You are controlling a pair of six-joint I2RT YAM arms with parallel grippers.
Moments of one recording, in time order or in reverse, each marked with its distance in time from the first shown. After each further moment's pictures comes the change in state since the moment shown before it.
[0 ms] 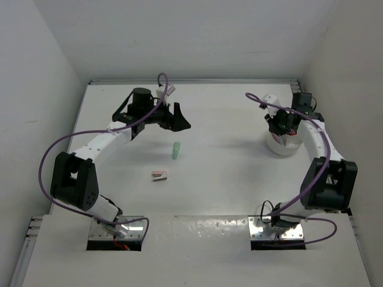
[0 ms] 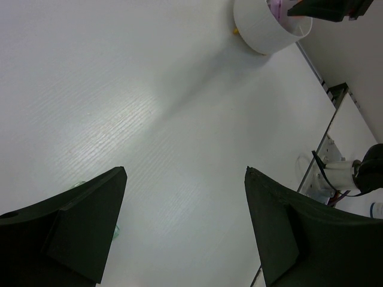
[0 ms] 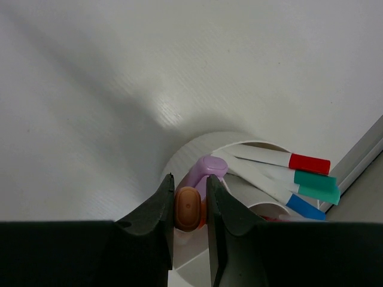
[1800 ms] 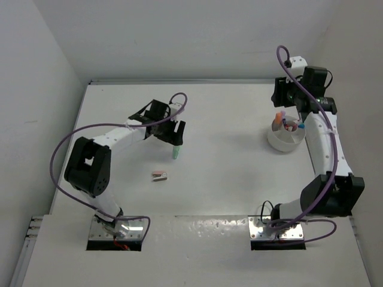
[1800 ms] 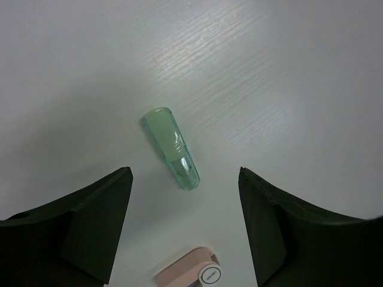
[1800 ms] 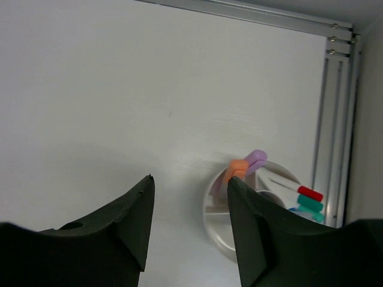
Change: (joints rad) left arm -0.074 0.149 0.021 -0.255 -0.389 0.211; right arm 0.055 -0.036 0.303 0.047 0.215 0.690
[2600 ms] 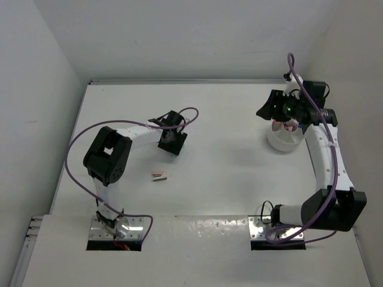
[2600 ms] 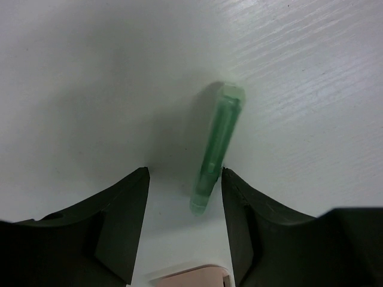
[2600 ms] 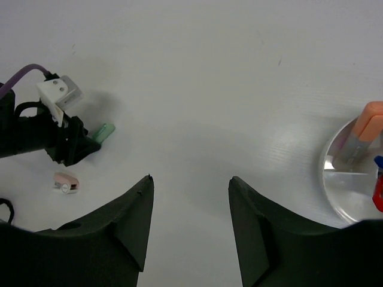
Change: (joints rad) left arm -0.121 0.219 0.045 -0.093 -0.312 -0.070; right arm -0.010 -0.137 -0.139 -0.109 -0.319 0.293
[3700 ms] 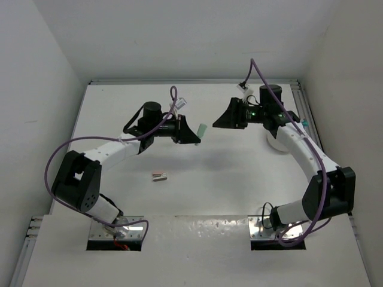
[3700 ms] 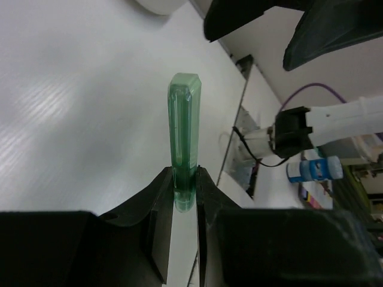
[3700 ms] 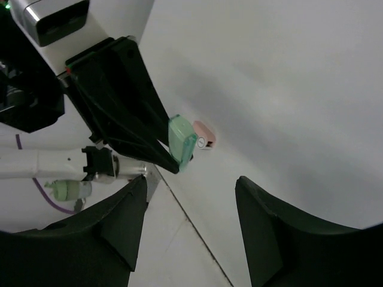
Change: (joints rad) left arm 0.074 -0.370 -0.259 0.666 0.899 -0.387; right arm 0.327 0.103 -0.138 0.300 -0.330 0.337
